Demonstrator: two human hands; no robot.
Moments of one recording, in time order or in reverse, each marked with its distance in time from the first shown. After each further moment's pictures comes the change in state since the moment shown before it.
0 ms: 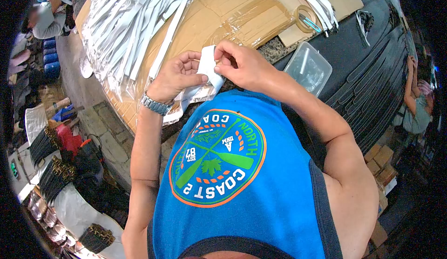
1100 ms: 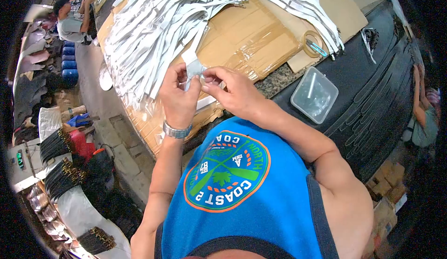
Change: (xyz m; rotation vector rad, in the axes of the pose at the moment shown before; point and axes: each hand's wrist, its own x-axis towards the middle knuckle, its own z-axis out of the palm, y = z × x) left_hand -0.011 0.023 0.030 0.596 0.816 0.634; right_hand 0.017 -0.035 0.030 0.139 0.206 -0.233
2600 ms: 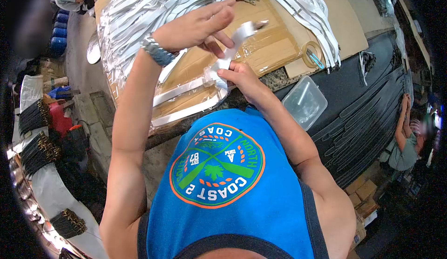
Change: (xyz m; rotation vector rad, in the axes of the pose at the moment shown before) left_hand 0.112 0.046 0.000 -0.169 -0.838 -0.236; right_hand 0.016 0.071 -0.015 0.491 -0.226 0.454
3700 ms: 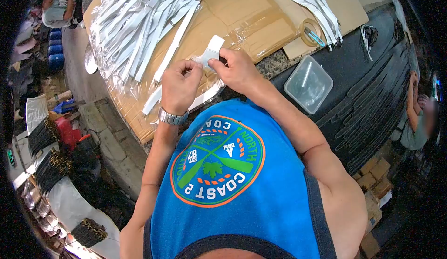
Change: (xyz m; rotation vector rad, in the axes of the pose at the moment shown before) left_hand -0.064 -0.089 0.084 0.197 0.714 -0.131; right_hand -0.013 -0.017 0.018 -0.639 0.295 -0.205
